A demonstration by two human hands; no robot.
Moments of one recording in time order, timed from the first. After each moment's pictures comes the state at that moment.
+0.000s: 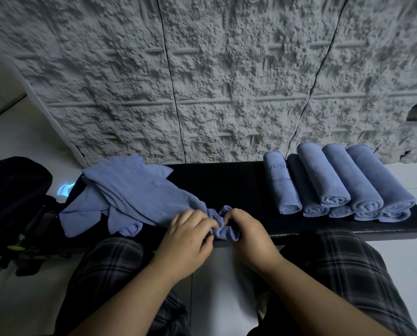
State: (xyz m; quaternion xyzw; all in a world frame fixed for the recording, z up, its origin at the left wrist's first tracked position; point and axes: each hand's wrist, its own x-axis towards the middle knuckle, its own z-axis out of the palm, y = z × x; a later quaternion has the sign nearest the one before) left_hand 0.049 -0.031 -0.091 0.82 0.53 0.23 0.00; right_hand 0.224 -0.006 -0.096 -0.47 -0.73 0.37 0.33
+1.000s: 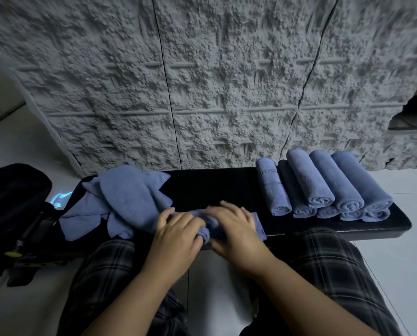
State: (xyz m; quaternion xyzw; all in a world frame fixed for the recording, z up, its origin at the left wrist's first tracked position) left_hand 0.046 -0.044 -0.071 0.79 0.54 0.28 -0.10; right_hand 0.212 -0.022 -0.066 -0.49 -0.82 0.21 0.21
